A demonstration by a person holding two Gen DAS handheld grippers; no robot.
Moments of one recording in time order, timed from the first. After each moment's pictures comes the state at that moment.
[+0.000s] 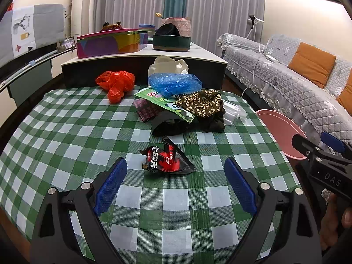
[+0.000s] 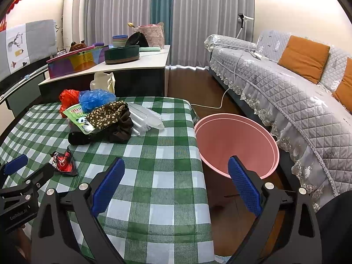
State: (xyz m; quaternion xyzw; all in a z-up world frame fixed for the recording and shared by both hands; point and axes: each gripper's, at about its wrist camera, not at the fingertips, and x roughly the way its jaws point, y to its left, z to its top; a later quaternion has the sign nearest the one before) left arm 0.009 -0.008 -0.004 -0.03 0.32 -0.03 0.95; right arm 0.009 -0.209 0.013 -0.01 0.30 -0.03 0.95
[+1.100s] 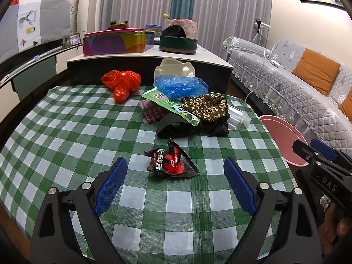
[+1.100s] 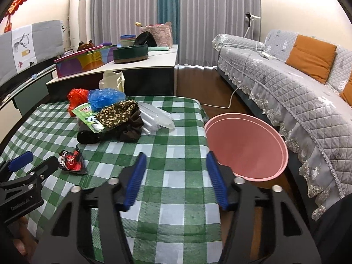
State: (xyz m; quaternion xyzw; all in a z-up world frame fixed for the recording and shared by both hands) left arm 0.011 -0.002 -0.001 -0.05 0.32 -0.01 0.95; right arm 0.010 -0.205 0.012 0.00 0.30 0.00 0.95
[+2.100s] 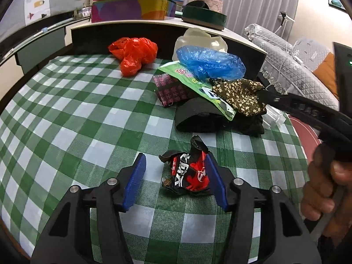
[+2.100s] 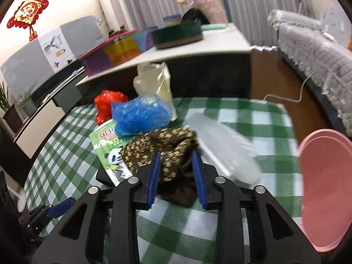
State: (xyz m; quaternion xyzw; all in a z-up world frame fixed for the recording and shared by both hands) left arm 0.068 0.018 -0.043 -0.10 0.39 0.03 0.91; right arm 0.171 -0.153 -0.020 0.06 0.37 0.20 0.91
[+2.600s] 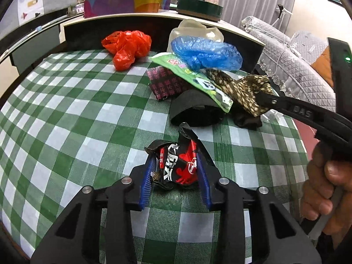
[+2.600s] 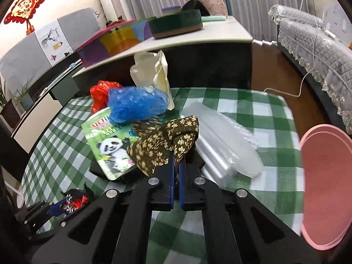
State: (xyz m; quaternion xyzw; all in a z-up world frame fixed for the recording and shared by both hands) left arm 0.073 0.013 -0.044 -0.09 0.41 0.01 0.91; right arm 0.165 -0.155 -0.022 0.04 0.38 0.19 0.90
